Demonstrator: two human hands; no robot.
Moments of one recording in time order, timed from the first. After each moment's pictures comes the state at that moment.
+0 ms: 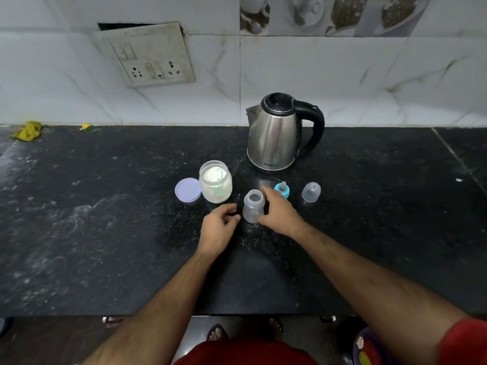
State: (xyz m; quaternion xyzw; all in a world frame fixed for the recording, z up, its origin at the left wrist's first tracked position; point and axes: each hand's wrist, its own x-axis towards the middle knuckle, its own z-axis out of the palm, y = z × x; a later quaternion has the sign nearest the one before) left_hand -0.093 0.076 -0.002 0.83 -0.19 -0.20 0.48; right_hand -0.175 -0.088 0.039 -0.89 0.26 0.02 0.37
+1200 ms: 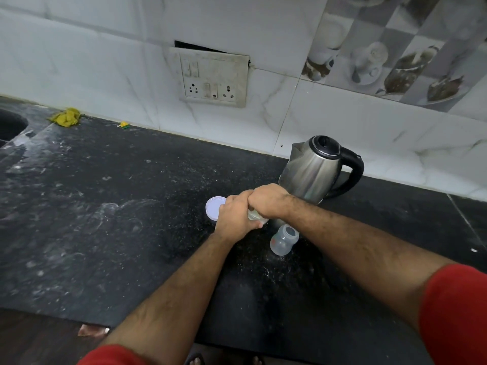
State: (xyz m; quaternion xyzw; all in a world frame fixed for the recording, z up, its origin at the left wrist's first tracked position) left_hand -0.013 0.083 0.044 0.87 -0.28 -0.12 0.40; right_hand -0.024 -0.035 0.110 -0.96 -0.04 0.23 -0.16
